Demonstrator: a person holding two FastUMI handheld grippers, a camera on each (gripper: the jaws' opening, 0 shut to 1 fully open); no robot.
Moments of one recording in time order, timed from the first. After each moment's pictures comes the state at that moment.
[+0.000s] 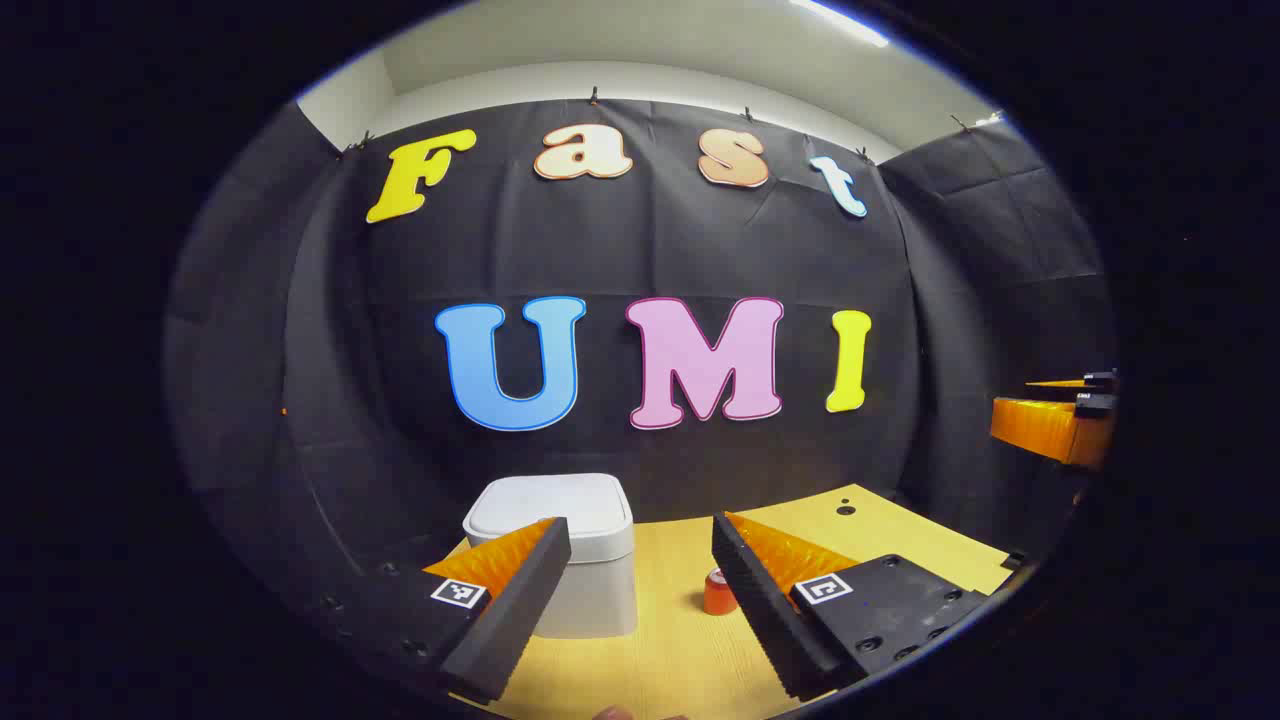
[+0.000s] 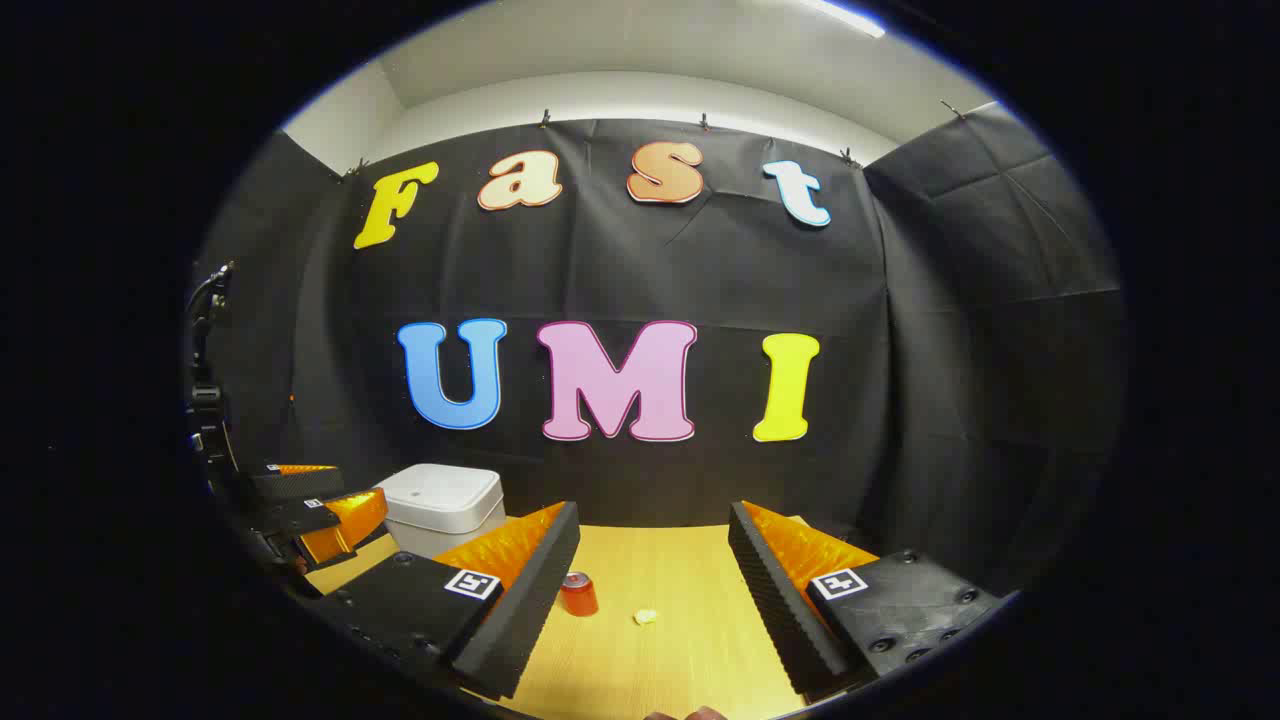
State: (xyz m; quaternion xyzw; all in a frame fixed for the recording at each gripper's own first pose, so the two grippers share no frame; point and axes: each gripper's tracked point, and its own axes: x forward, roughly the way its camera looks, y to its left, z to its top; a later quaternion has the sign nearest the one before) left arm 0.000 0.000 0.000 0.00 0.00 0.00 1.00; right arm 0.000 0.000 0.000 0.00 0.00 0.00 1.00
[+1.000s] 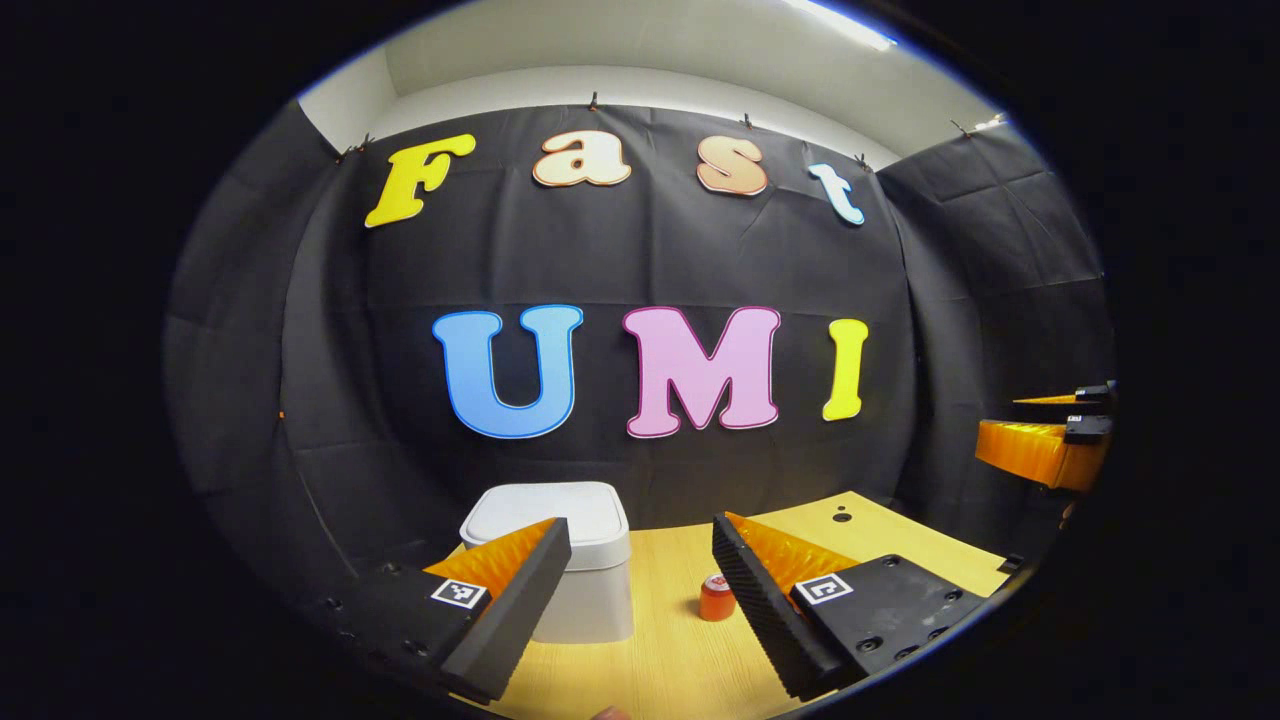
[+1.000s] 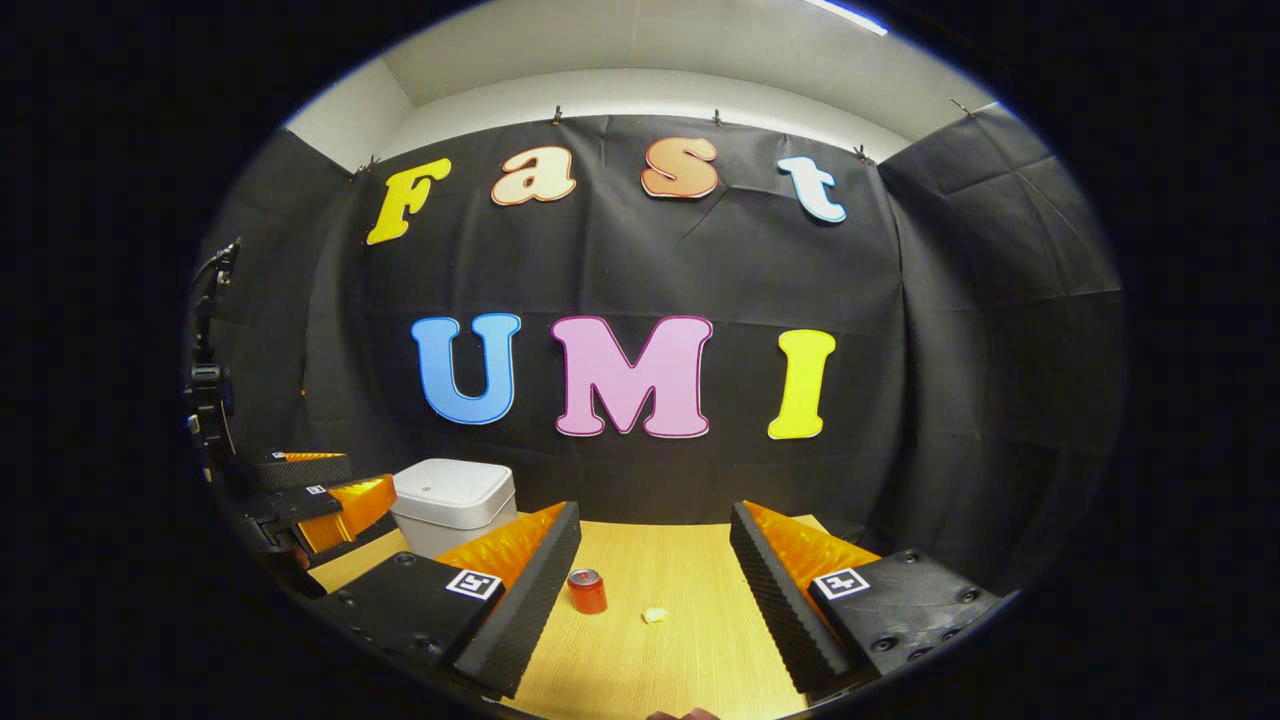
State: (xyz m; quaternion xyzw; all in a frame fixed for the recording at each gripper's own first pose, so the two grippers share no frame) left arm 0.003 -0.008 0.006 -0.01 -0.01 -0.02 1.00; right arm 0.008 0.001 -0.009 -0.01 0.01 0.01 1.00
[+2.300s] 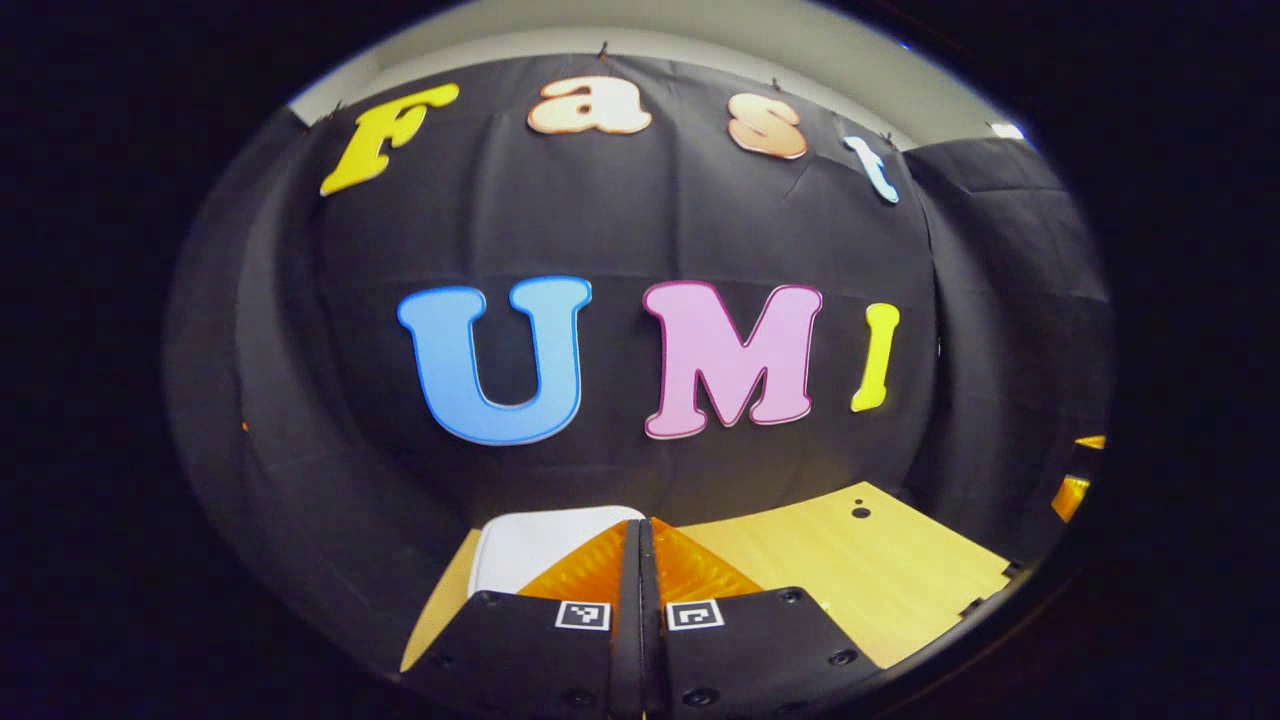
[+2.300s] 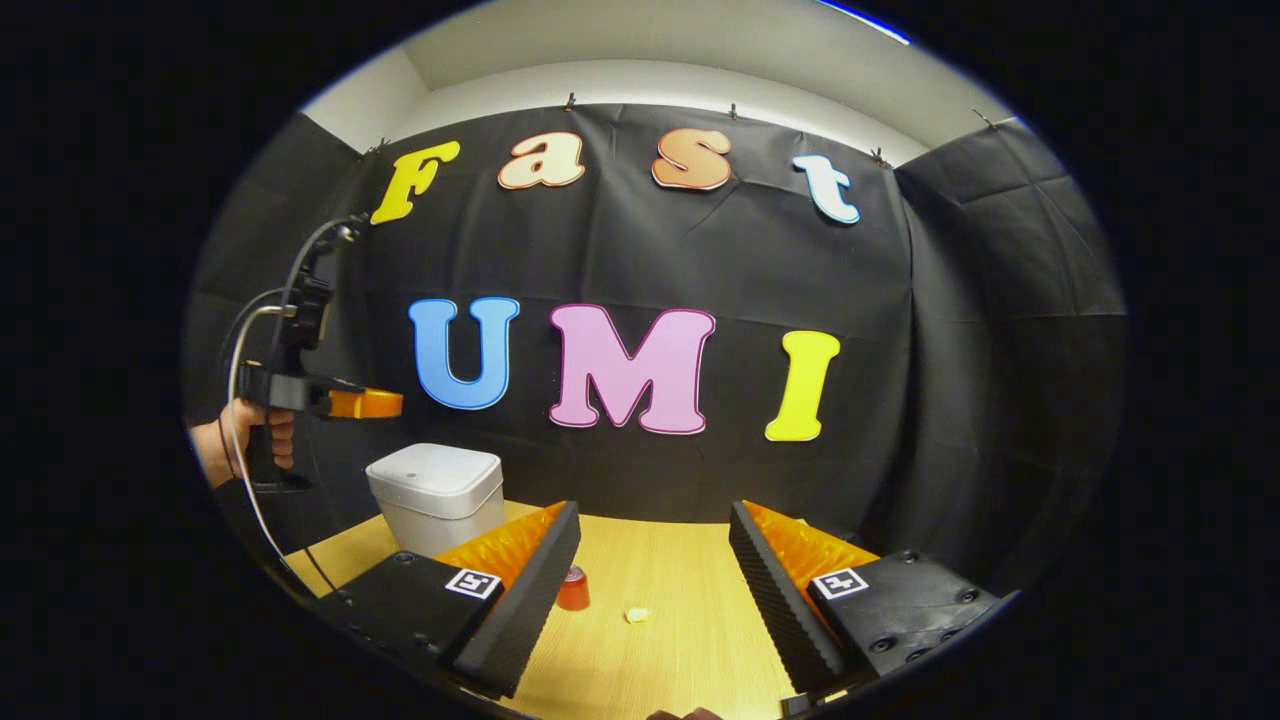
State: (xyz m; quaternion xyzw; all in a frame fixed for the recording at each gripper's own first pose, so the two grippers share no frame) left arm 0.147 0.055 0.020 -0.03 0.10 -0.05 0.99; right arm 0.025 -0.008 -0.009 -0.04 0.02 0.01 1.00
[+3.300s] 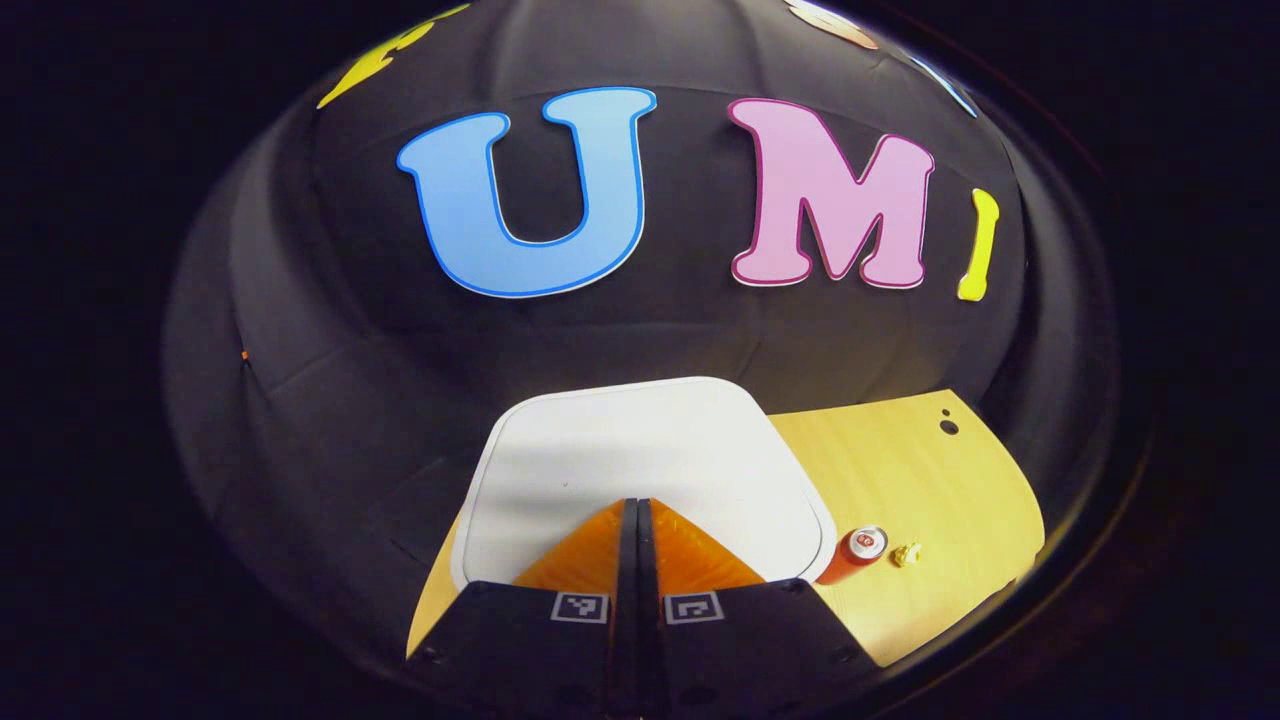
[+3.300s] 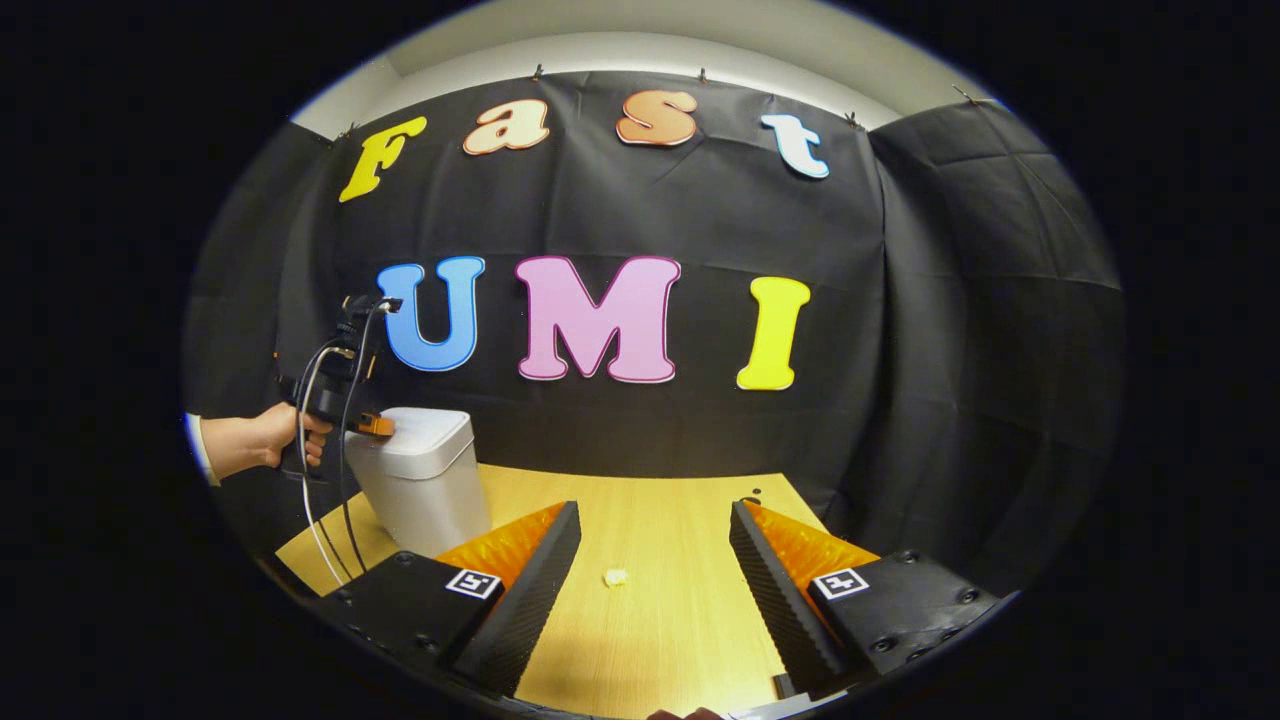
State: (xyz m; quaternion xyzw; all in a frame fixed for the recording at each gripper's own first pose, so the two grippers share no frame) left arm 0.218 0.105 -0.109 0.01 0.26 0.04 0.97; right arm 0.014 -0.043 -0.065 -0.02 0.10 -0.02 0.99
